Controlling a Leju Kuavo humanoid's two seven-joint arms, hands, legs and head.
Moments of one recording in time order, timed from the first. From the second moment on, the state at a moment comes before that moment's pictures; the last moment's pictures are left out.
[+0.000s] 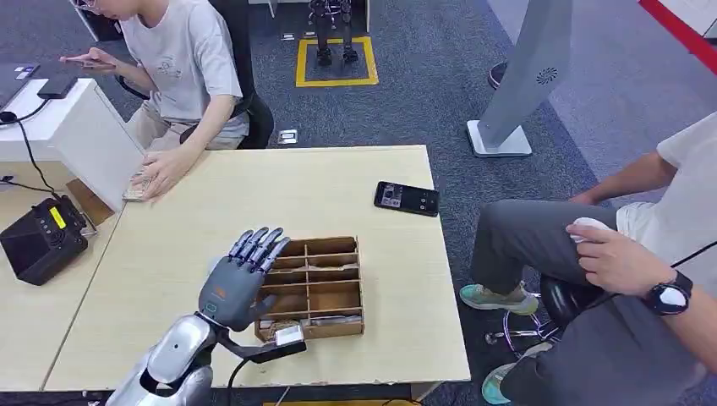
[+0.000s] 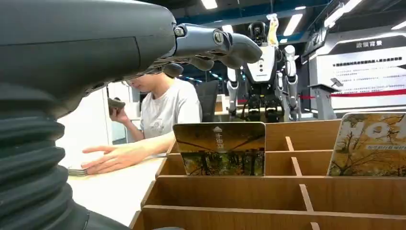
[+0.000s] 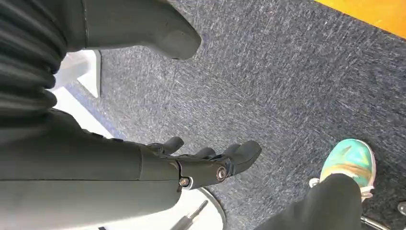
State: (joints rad) left arm -0.20 0.14 -0.52 -1.41 -1.20 0.31 -0.06; right arm -0.02 0.05 -0.87 -0.21 1.54 -0.31 -0.17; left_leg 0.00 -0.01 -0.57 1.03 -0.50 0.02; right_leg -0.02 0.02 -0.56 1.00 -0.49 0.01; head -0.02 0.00
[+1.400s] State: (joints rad) left arm -0.24 0.08 -0.52 -1.38 -1.07 0.27 -0.10; right arm -0.02 0.06 -0.84 -0.21 1.54 -0.31 -0.18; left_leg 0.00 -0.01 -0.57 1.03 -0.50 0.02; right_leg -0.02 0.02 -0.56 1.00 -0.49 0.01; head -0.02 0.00
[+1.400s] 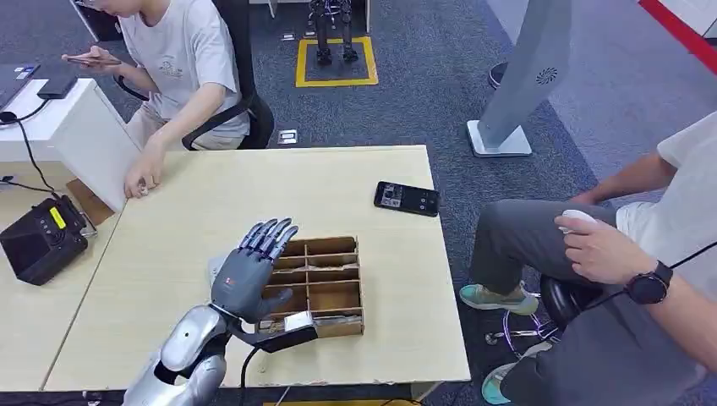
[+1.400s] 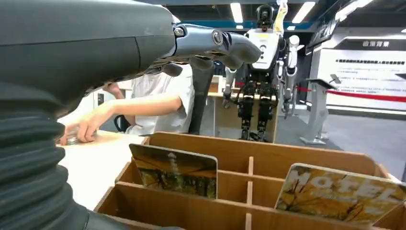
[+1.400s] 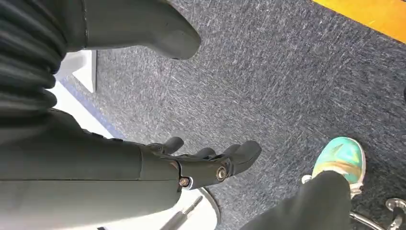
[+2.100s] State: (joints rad) left arm -0.27 0.07 -0.52 -1.30 -1.07 0.28 -0.08; right arm -0.03 0.06 -0.83 -0.21 1.54 -0.31 -0.18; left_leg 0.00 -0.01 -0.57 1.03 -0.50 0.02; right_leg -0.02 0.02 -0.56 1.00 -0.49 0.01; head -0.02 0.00
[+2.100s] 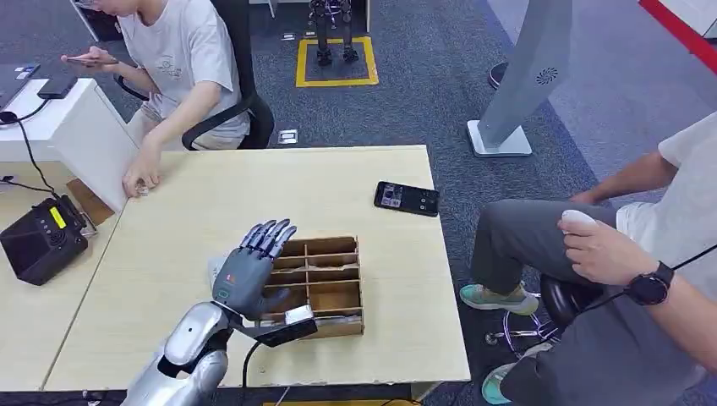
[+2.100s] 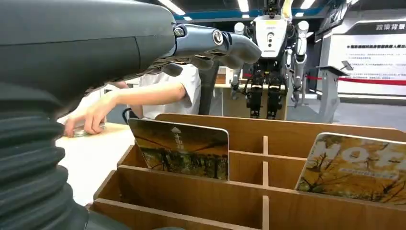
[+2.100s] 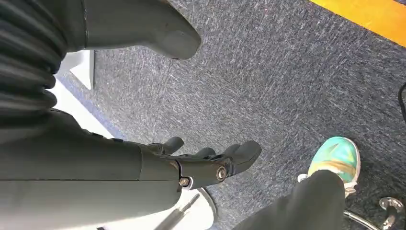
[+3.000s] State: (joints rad) left arm -0.30 0.06 -0.52 -1.29 -1.04 0.26 -0.11; right arm -0.03 0.06 -0.82 -0.21 1.54 -0.32 -0.19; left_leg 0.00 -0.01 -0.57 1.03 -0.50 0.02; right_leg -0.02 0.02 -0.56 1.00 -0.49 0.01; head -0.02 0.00
